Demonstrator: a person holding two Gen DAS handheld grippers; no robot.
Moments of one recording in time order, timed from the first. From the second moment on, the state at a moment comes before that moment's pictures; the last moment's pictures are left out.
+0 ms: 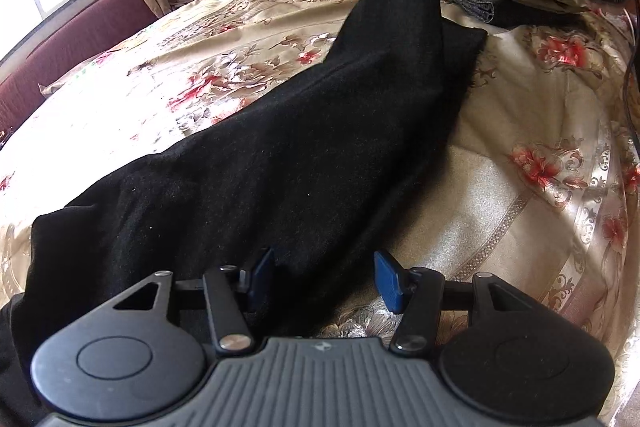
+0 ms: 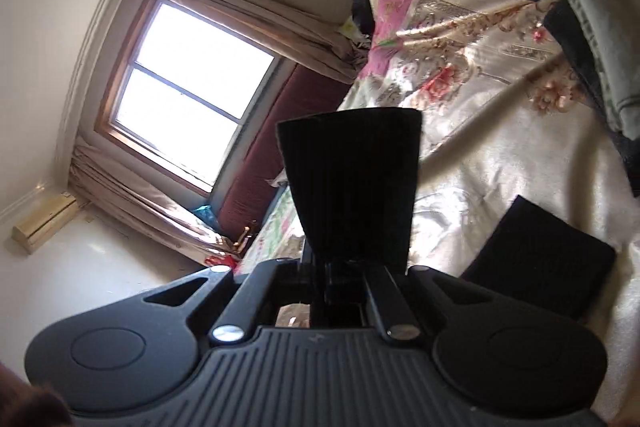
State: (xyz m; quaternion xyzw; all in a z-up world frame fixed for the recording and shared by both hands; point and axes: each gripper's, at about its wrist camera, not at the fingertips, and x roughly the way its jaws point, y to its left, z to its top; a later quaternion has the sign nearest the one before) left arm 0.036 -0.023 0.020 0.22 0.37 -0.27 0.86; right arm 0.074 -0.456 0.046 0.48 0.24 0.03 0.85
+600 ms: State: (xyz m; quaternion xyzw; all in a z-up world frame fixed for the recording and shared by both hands) left arm 0.039 -0.018 0.018 0.22 0.37 -0.27 0.86; right arm 0.031 -0.487 -0.036 0.54 0.32 -0.07 0.77
